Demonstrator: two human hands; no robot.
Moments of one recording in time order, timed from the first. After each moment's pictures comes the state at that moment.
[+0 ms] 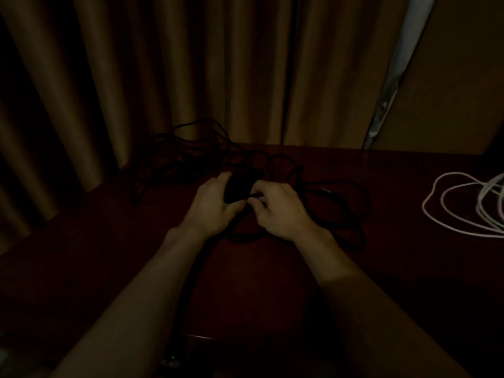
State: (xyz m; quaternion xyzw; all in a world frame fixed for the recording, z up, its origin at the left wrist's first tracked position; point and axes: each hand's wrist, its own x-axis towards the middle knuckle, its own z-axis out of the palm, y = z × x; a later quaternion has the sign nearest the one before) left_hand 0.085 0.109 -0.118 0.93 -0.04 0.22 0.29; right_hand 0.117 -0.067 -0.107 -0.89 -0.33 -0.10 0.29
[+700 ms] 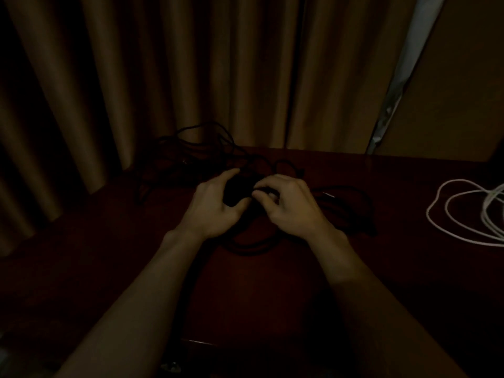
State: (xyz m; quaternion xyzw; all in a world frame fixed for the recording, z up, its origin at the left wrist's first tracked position) left_hand 0.075 0.109 -0.106 0.92 -0.04 0.25 0.31; right_hand 0.136 -0.080 -0.104 -0.83 -0.39 -0.18 0.36
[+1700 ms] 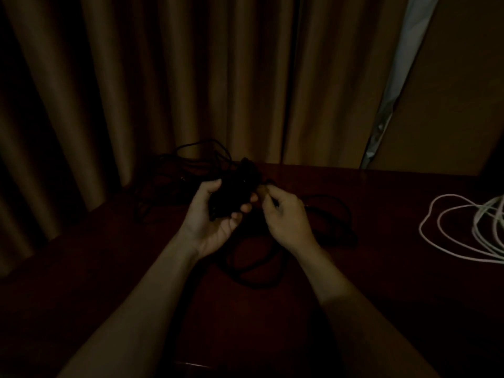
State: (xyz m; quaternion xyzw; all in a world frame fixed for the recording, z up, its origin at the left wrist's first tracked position) left_hand 0.064 0.092 -0.077 0.45 -0.07 0.00 0.89; right_hand 0.122 -0.069 -0.097 -0.76 -0.30 -0.12 0.57
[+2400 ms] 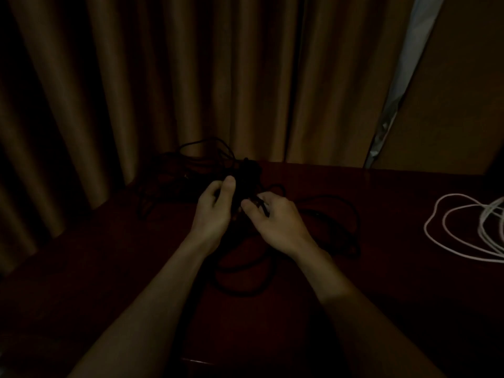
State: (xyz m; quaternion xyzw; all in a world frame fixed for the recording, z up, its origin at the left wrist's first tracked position) left_hand 0.078 0.091 -0.097 0.71 0.06 0.24 0.65; right_hand 0.109 -0.058 -0.091 -0.81 -0.29 -0.04 0.51
